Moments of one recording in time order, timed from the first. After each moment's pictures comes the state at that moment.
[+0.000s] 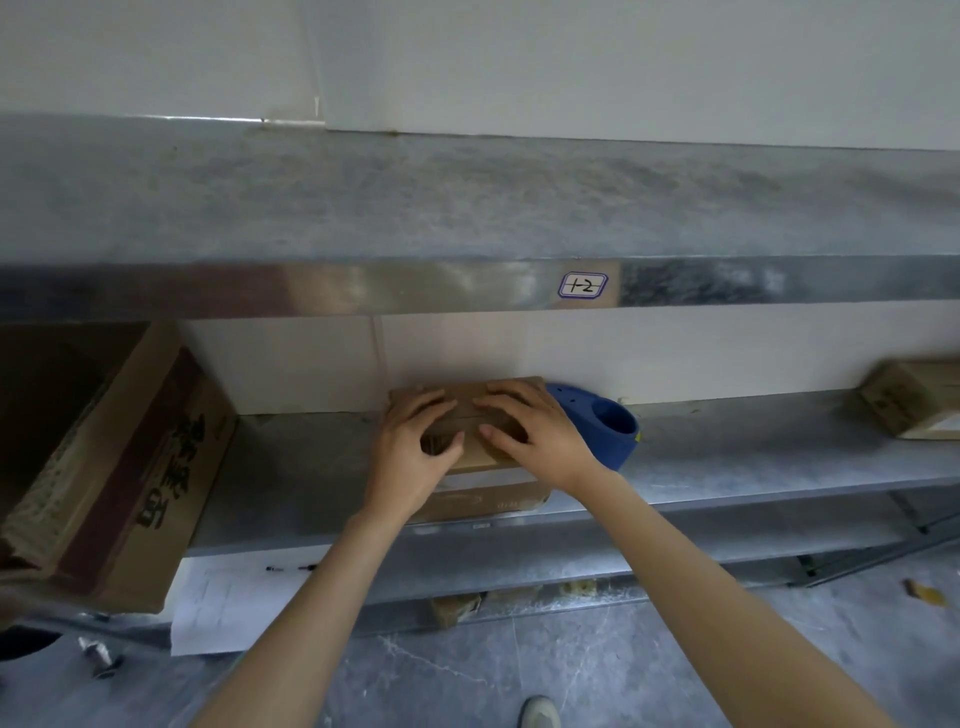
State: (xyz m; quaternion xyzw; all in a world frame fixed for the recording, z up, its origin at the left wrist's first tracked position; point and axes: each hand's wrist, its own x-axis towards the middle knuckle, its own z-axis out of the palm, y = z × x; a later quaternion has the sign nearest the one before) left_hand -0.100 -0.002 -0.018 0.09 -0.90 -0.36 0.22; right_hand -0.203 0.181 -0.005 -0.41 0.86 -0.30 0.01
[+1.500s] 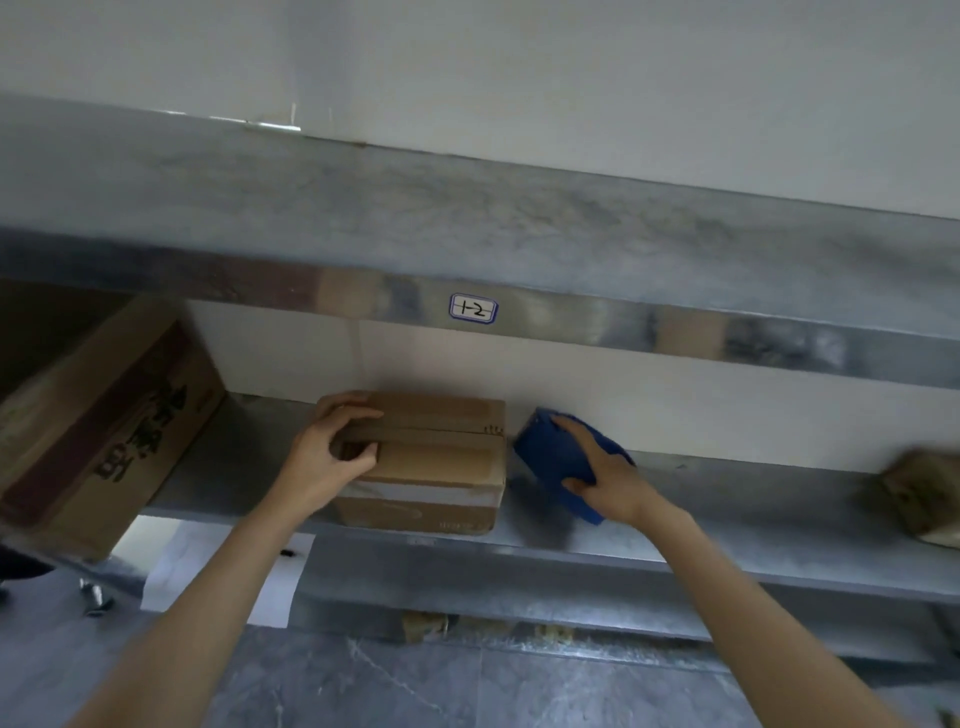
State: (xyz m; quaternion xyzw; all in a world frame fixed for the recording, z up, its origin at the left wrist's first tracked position) left_hand -0.081 -0.012 -0.010 0.15 -0.88 -0.41 0.20; right_hand -0.280 0.304 -0.009 -0.32 0.90 -0.22 0.22
